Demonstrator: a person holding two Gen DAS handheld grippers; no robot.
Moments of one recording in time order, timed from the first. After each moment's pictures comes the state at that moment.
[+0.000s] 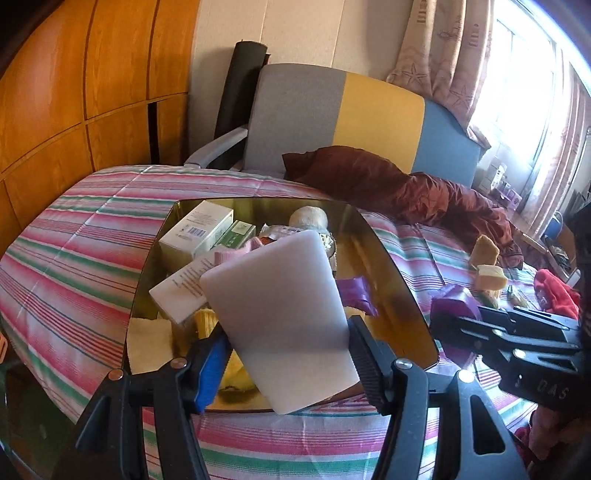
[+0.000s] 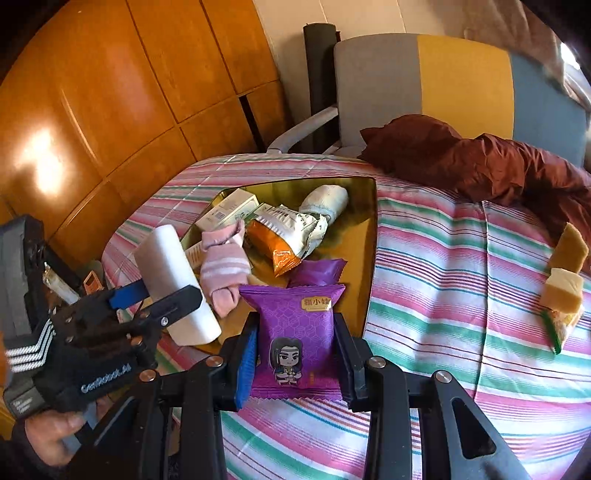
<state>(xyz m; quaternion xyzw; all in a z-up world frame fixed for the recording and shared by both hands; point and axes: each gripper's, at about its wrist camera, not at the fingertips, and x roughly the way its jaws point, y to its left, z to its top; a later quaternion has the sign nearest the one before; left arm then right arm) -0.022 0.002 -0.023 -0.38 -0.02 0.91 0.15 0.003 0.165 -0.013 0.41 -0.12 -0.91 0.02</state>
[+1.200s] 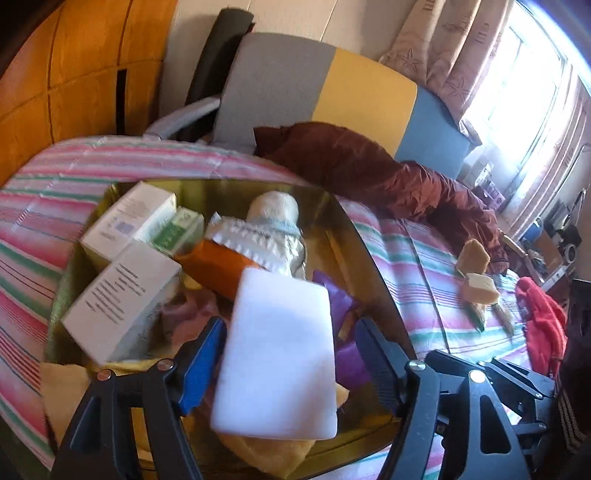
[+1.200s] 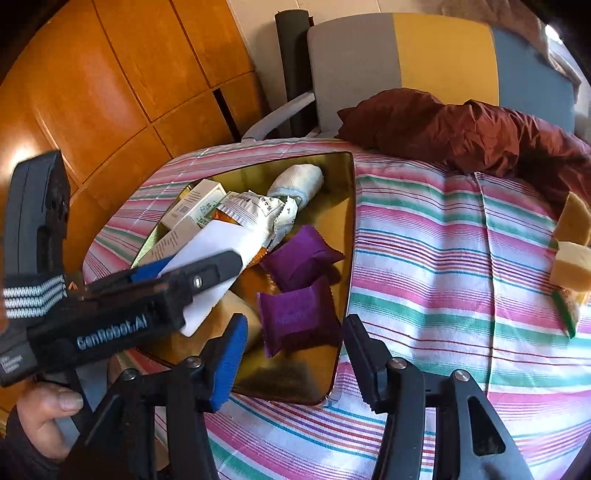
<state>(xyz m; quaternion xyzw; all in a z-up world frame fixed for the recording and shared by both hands) -0.085 0.038 -0.046 -0.43 -0.06 0.88 0.19 -0.016 0.181 -0.047 0.42 -0.14 -0.89 0.00</state>
